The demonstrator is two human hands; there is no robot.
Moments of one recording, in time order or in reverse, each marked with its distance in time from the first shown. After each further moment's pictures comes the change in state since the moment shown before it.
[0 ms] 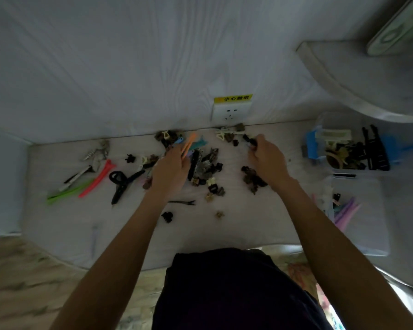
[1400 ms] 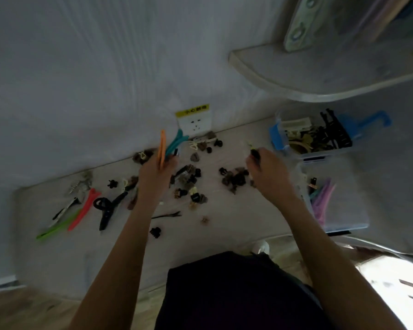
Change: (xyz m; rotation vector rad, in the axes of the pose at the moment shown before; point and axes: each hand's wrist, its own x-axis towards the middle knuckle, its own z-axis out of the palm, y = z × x) left_hand -0.012 0.056 -0.031 -0.325 0.059 0.032; right_hand -0.071 0.006 -0.057 0.222 0.157 0.236
